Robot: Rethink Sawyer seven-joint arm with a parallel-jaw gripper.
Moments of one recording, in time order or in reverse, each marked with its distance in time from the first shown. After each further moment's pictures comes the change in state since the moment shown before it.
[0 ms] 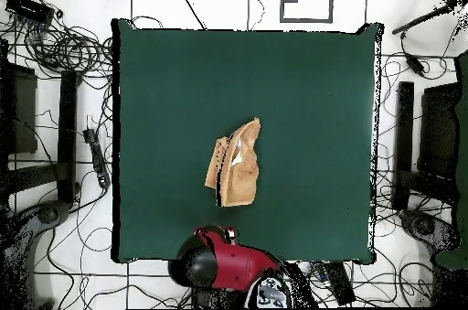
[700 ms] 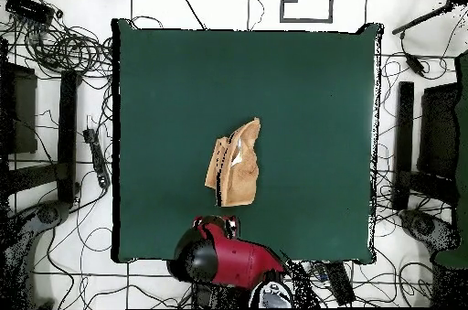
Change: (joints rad) arm 0.002 -0.052 0.000 -0.017 0.036 0.000 0.000
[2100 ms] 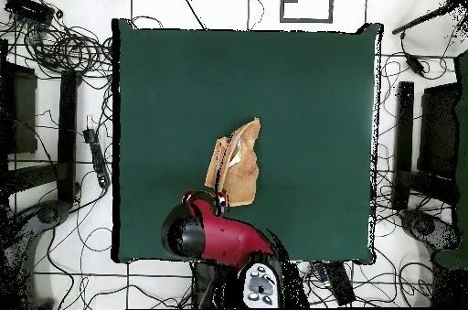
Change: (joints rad) arm 0.080 0.008 0.018 -0.099 0.139 0.017 0.000
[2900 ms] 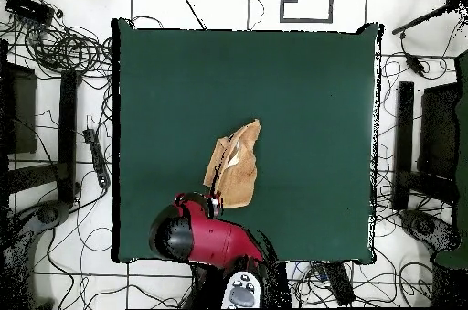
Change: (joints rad) arm 0.057 -0.016 -0.045 -0.014 0.026 0.056 0.000
